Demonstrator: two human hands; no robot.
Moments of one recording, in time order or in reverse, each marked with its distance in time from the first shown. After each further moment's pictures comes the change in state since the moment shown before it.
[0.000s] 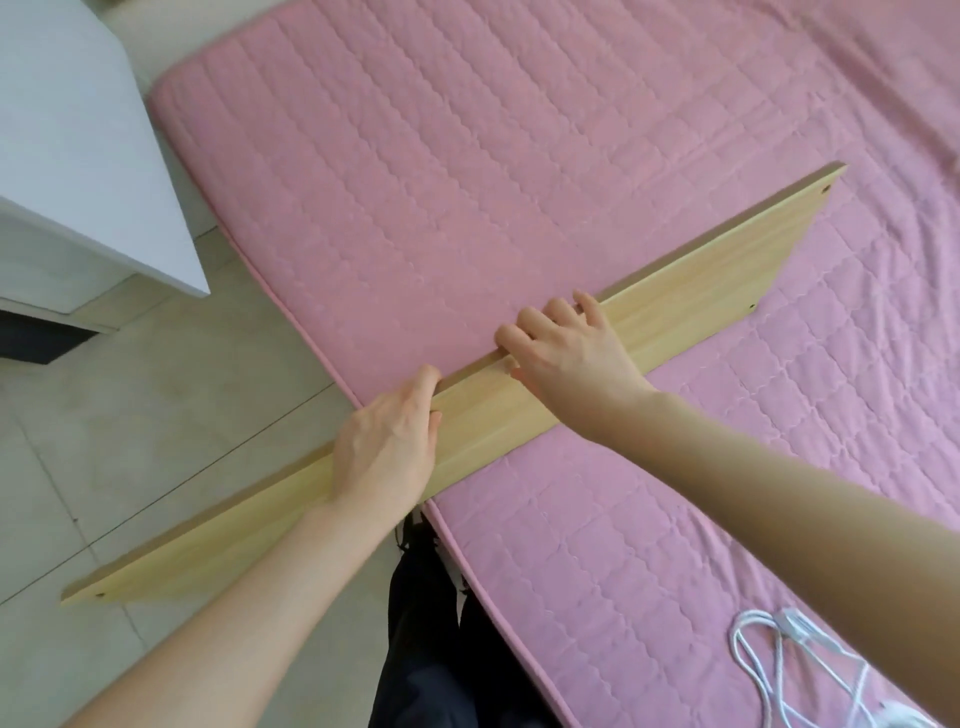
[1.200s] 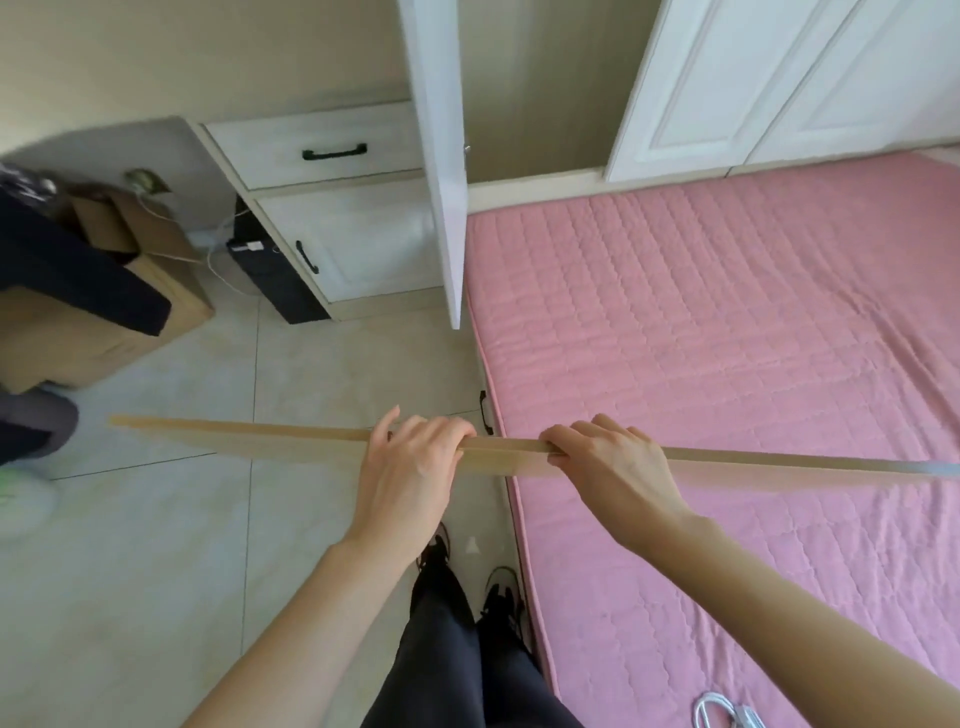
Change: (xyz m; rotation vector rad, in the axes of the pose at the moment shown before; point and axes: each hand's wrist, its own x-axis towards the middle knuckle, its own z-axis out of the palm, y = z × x) left_hand -0.210 0.000 -0.230 -0.072 0.339 -0.272; right_hand -0.097 -0.137 -0.240 0.182 -0.029 -0.192
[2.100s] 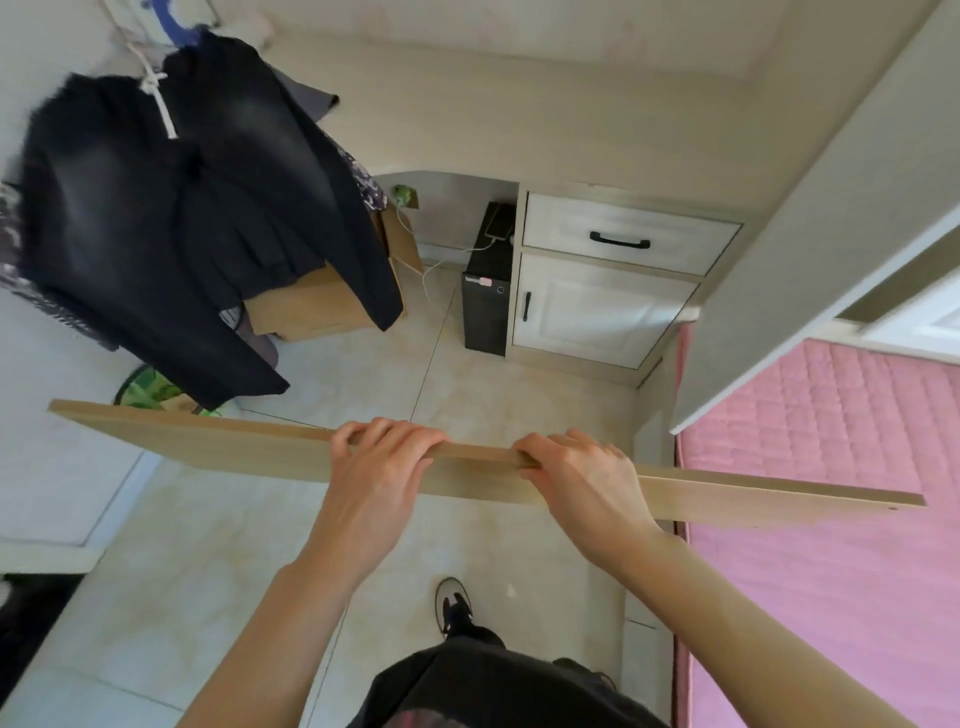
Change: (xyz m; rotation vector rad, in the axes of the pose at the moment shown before) left_hand -0.104 -0.290 -0.187 0.030 0.172 -0.358; right_hand 0.160 -0.343 -0.038 0.085 0.014 -0.380
